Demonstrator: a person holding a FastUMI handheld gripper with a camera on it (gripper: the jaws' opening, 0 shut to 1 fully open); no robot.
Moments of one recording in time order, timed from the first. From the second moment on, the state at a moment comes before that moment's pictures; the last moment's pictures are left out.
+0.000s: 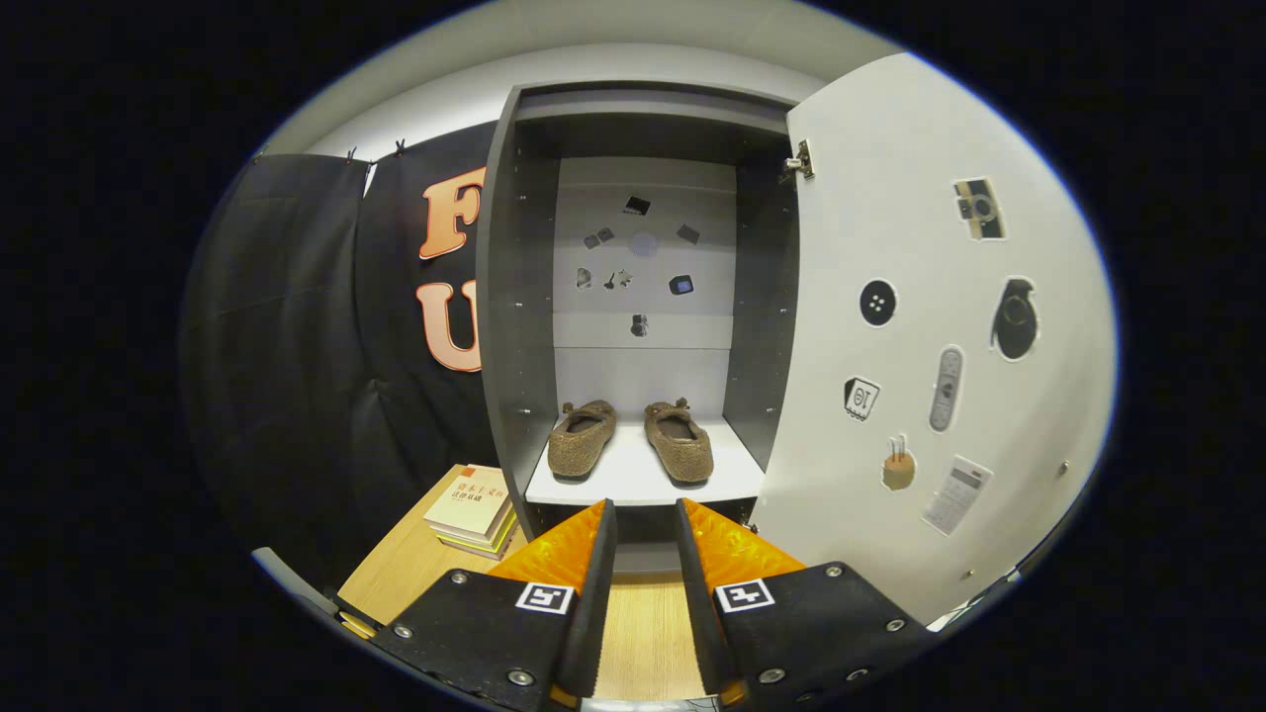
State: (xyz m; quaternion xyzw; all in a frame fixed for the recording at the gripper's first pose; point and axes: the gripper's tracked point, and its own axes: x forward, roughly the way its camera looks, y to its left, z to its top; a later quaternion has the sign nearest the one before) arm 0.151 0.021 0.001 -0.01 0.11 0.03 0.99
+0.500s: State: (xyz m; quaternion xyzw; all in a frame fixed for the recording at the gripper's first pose) arm 0.050 -0.017 -0.001 -0.01 0.09 -0.01 1.00
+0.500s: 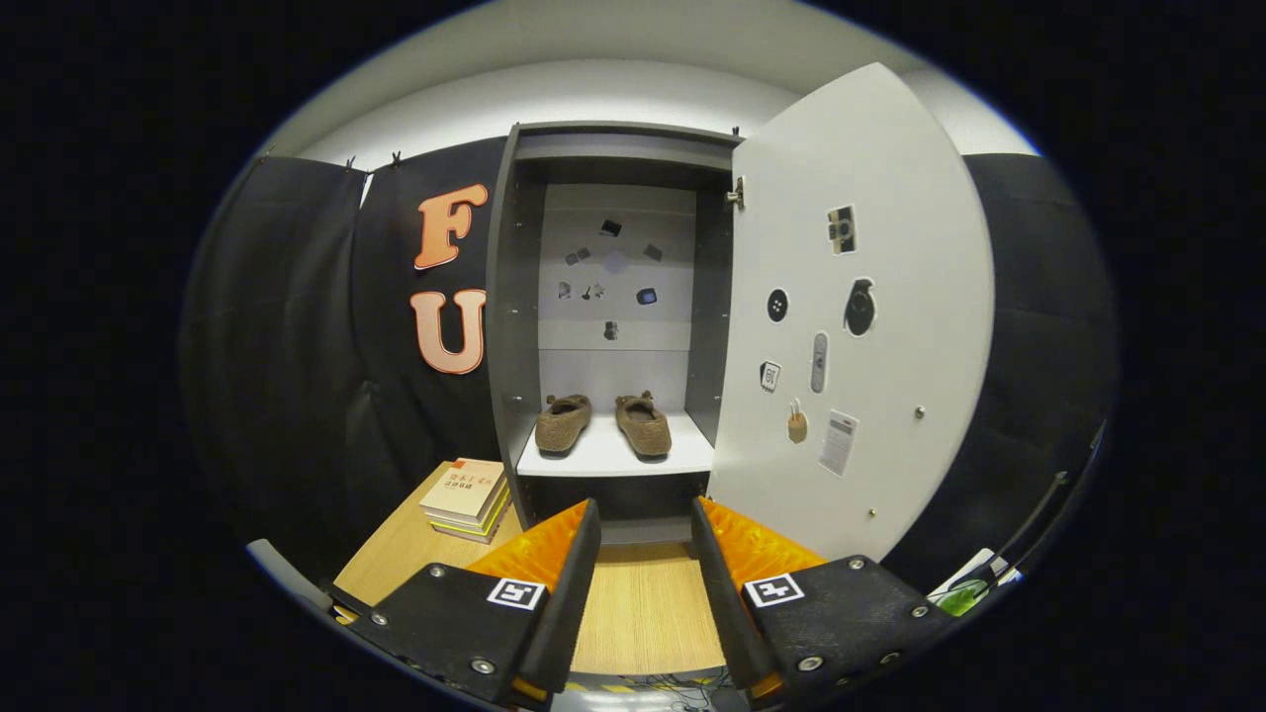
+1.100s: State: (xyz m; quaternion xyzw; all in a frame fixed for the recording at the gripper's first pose) arm -0.006 -0.171 -0.005 0.03 0.09 -0.09 0.99
